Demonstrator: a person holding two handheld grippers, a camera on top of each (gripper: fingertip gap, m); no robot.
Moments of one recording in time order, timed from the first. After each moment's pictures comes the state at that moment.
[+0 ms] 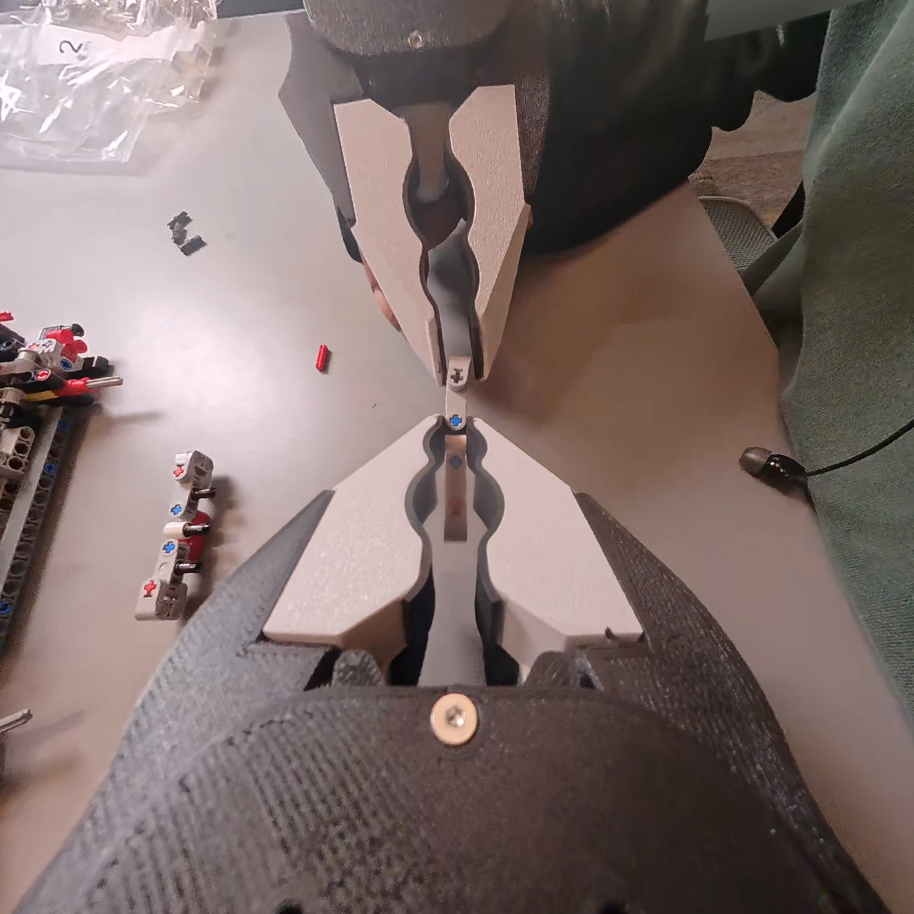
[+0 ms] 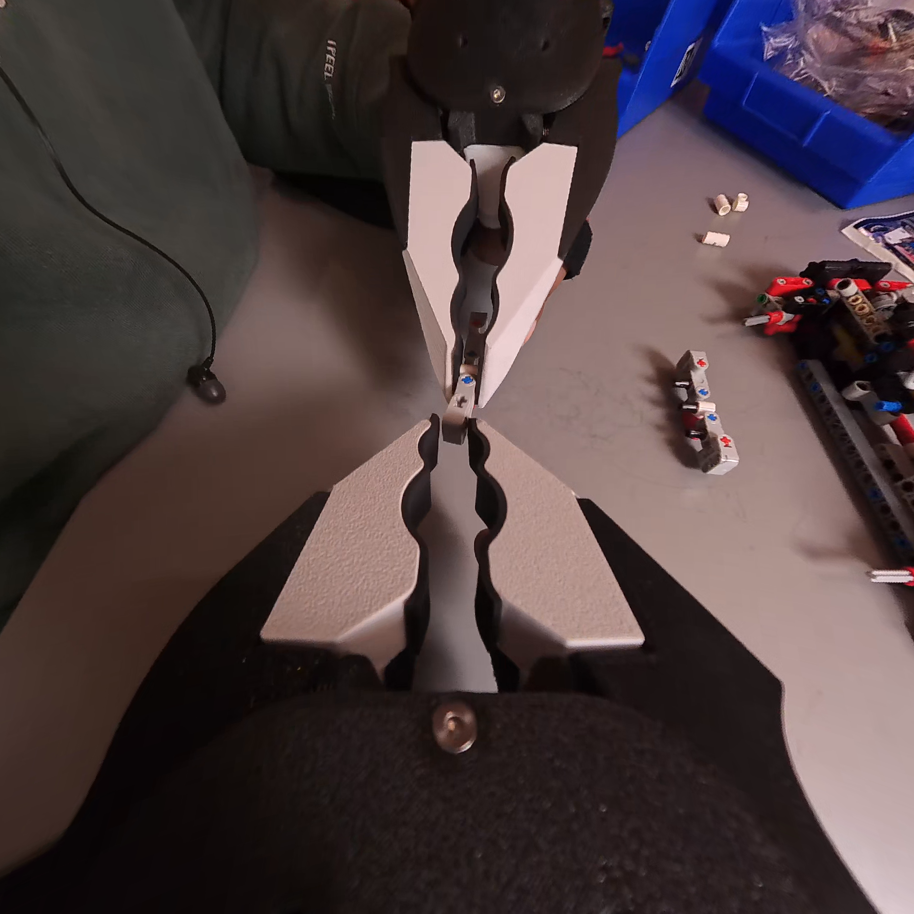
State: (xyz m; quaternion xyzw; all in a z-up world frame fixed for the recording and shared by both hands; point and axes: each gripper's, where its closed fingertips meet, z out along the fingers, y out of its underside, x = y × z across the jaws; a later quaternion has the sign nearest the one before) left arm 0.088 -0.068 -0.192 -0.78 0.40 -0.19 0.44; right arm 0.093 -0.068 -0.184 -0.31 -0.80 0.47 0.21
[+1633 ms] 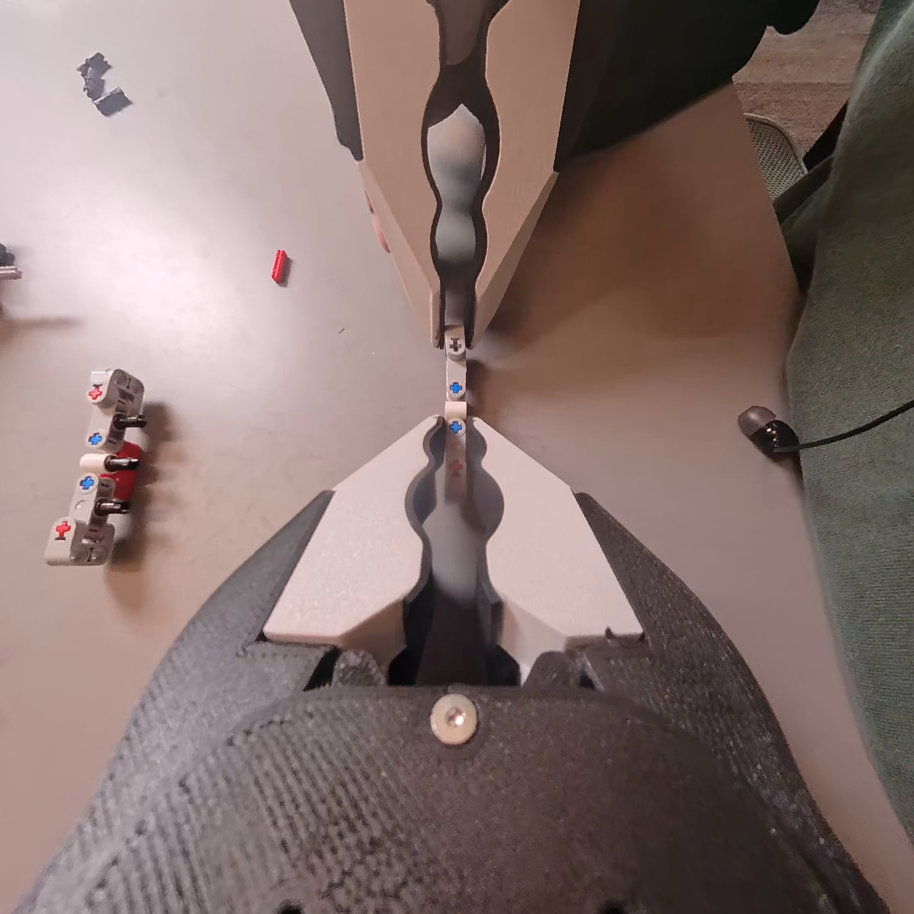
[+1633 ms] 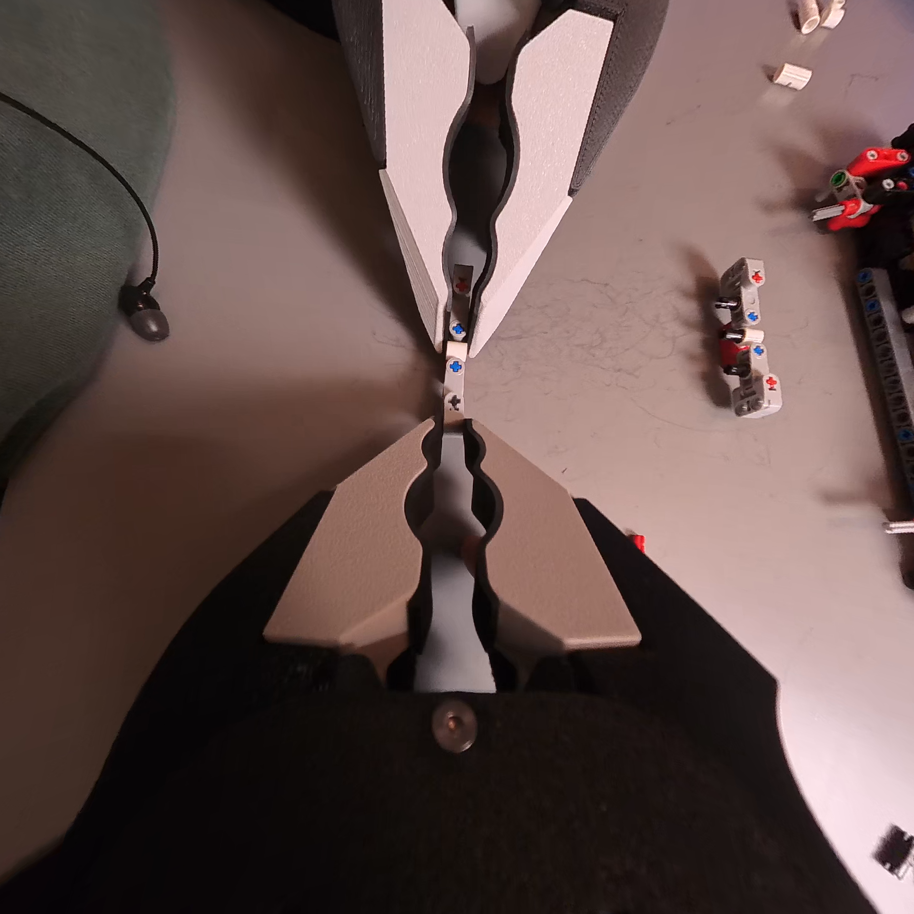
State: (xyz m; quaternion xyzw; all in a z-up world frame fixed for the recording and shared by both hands) left arm 0.083 -0.082 -0.221 -0.83 0.38 -0.19 0.37; right arm 0.098 -0.066 -0.217 -0.35 -0.86 0.33 0.19
